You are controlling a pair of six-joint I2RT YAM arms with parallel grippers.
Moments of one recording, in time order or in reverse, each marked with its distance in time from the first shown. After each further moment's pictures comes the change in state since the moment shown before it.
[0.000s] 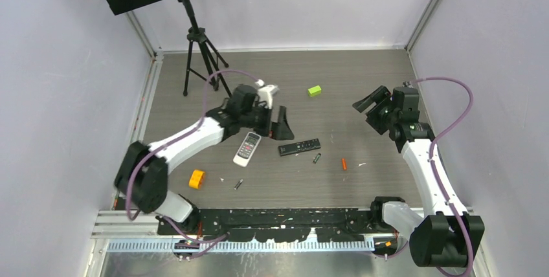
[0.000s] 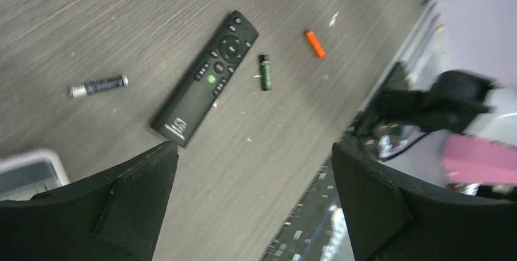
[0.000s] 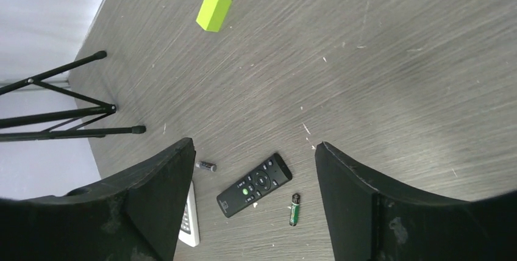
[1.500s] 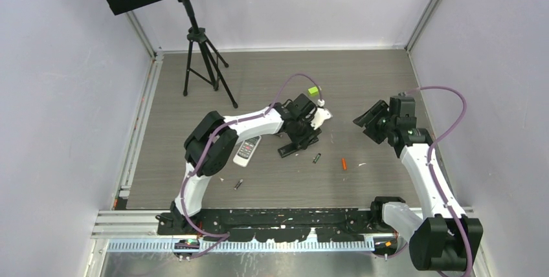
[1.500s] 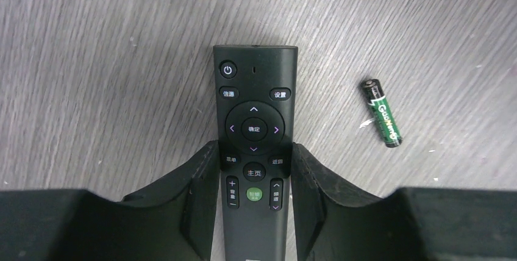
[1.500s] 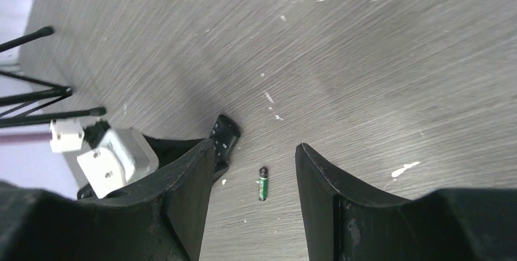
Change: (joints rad) left arm -0.293 0.694 0.566 -0.287 -0.349 0.637; right arm 0.000 -0.011 -0.069 -0.106 0.024 -0.021
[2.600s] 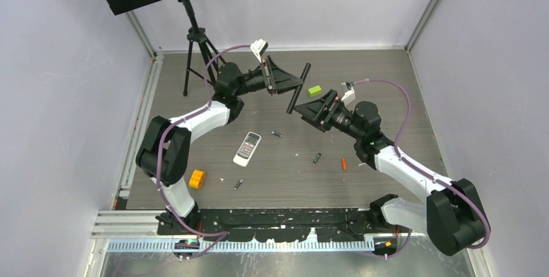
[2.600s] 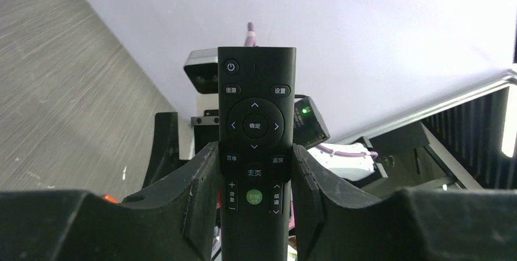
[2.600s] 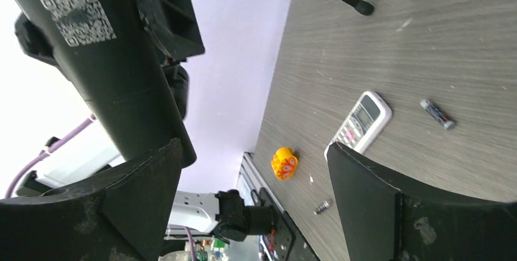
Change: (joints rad) left arm 0.381 -0.351 -0.383 1.328 0.681 -1.499; right arm 0.443 0.109 -0.228 1.040 -0.356 0.357
